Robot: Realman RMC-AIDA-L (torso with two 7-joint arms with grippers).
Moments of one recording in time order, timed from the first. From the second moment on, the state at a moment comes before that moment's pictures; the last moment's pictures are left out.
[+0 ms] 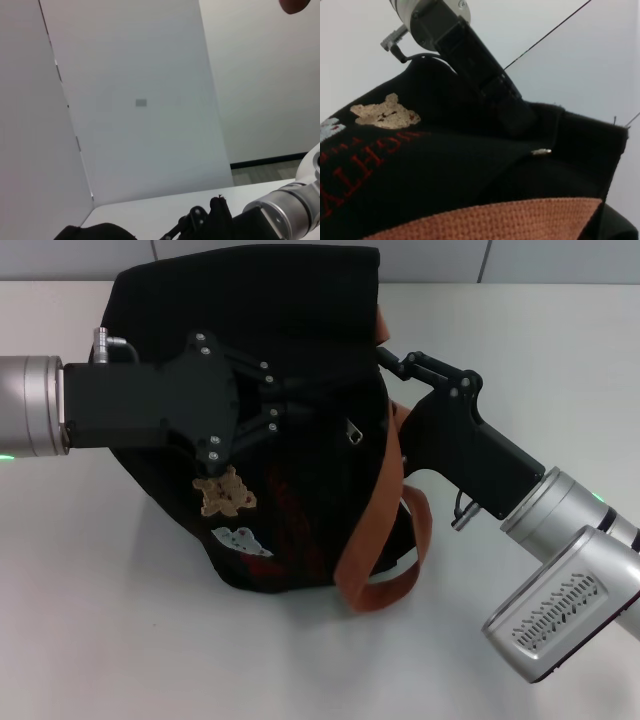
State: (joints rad) left arm -0.47 -2.08 0.92 0.96 1.74 1.73 -1.16; right arm 0.53 2.09 0.32 0.30 -2.36 -1.34 -0.66
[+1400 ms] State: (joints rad) left arm -0.48 -2.08 0.95 0.93 1.71 1.72 -1.14; right arm 0.49 2.09 0.30 0.33 -2.39 -1.39 -0.66
